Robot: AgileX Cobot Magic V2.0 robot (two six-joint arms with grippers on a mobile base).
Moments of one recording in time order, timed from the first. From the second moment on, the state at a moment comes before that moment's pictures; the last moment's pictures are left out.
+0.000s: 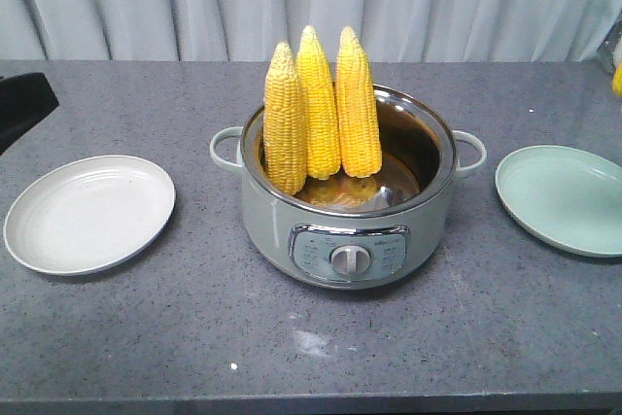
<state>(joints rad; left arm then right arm) -0.01 0.78 -0.75 -1.42 0.60 1.03 -0.42 1.52 -1.67 0.83 0.94 -0.68</state>
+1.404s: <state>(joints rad) -0.01 0.98 -0.82 -1.45 0.68 1.03 -0.42 1.82 -1.67 0.86 1.08 -0.66</state>
